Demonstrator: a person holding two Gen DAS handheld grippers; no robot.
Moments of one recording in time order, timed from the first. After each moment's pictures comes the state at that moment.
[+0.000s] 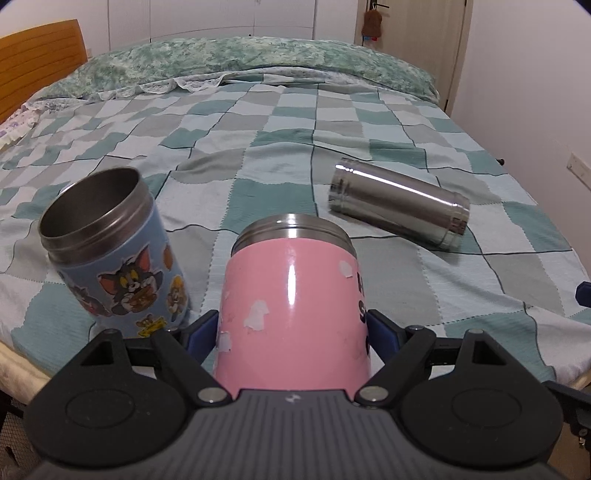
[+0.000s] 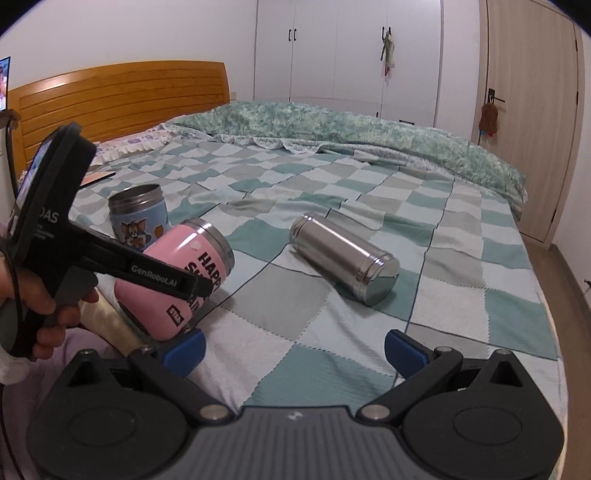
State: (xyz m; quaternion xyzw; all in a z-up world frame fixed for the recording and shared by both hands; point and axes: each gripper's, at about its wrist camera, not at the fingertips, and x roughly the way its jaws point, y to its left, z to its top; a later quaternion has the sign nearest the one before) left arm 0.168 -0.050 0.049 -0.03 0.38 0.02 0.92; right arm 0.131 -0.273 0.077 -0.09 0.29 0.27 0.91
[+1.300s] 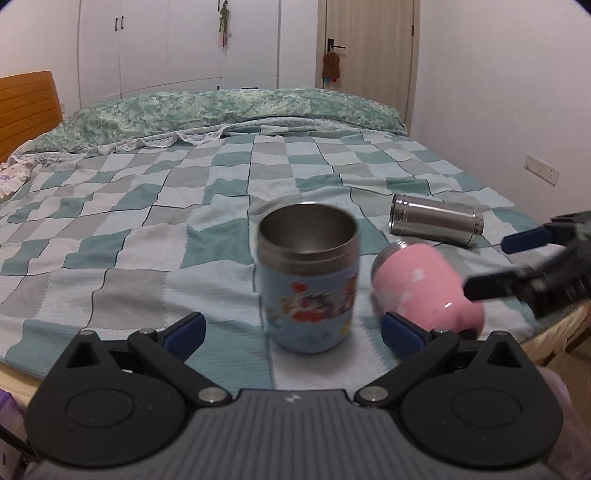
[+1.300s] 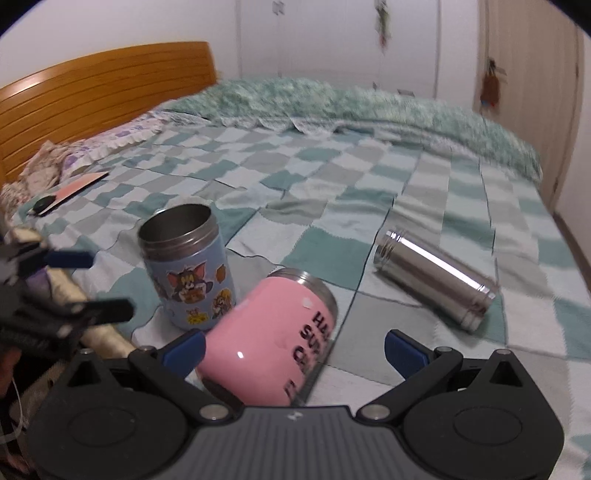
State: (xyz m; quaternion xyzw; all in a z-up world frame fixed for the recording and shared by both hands) left arm 0.098 0.114 0.078 0.01 0.31 -0.07 0.95; right arm 0.159 -0.120 0.093 -0.06 0.36 0.24 0.90
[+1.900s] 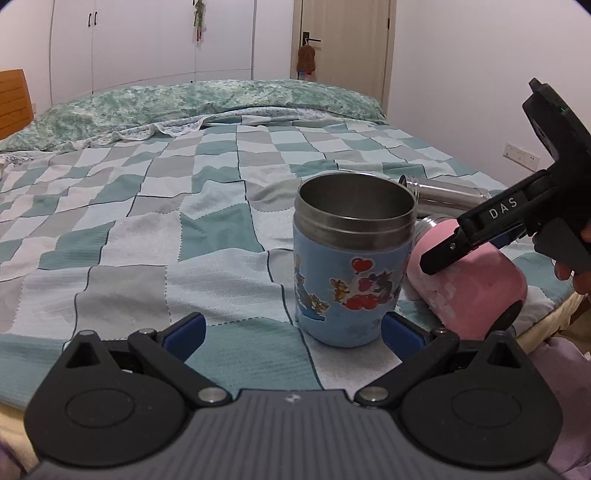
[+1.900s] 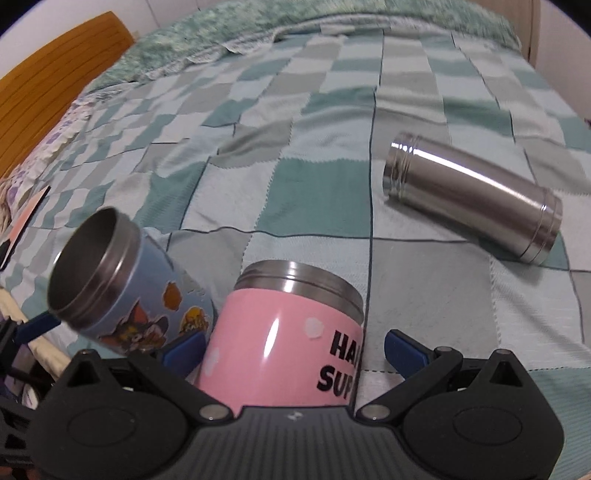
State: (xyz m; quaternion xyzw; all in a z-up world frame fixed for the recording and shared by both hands) left arm 0.128 0.155 0.042 0.02 0.31 -0.12 0.94; right arm 0.251 -0.085 0.043 0.04 0.51 0.17 0.84
